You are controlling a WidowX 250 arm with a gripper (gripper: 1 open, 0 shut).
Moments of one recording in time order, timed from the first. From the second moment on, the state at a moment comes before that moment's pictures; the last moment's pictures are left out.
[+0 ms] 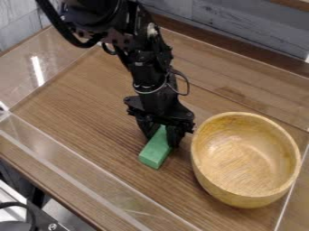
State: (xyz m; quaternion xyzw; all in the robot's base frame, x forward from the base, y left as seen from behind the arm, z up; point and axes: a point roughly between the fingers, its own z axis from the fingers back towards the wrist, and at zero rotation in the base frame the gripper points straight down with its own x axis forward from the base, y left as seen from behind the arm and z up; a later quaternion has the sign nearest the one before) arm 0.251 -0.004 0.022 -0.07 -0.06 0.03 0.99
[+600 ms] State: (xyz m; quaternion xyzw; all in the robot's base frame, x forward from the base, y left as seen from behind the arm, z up) arm 0.239 0.004 0.029 -0.07 -0.02 0.03 1.00
